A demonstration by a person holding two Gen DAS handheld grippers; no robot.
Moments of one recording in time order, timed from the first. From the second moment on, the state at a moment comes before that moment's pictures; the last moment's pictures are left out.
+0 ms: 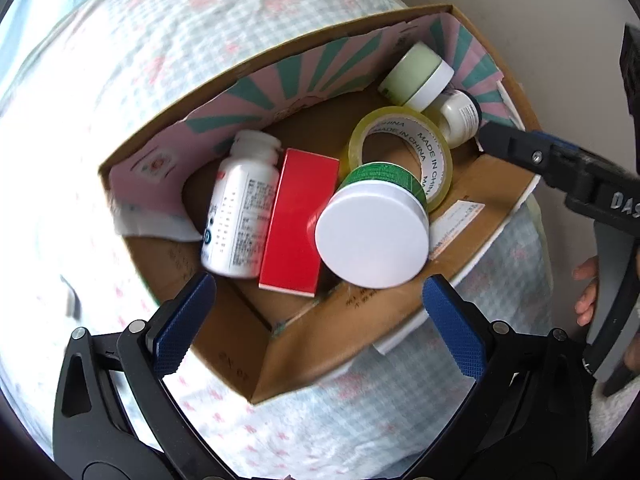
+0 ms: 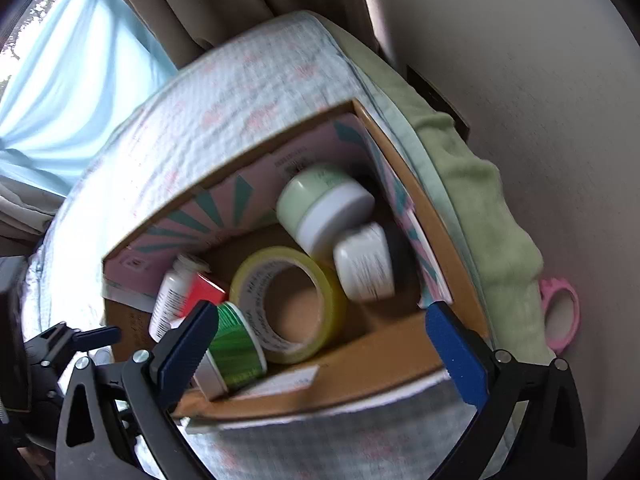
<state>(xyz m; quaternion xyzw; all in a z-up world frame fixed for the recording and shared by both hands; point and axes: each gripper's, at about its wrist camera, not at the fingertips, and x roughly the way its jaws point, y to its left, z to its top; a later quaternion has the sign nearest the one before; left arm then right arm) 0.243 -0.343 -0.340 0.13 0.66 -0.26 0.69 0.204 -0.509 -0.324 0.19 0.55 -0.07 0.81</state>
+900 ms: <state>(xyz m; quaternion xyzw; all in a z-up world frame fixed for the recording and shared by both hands) 0.194 -0.229 -0.217 0.10 0.57 -0.16 0.80 0.174 -0.454 -0.237 0.08 0.54 -0.07 0.83</state>
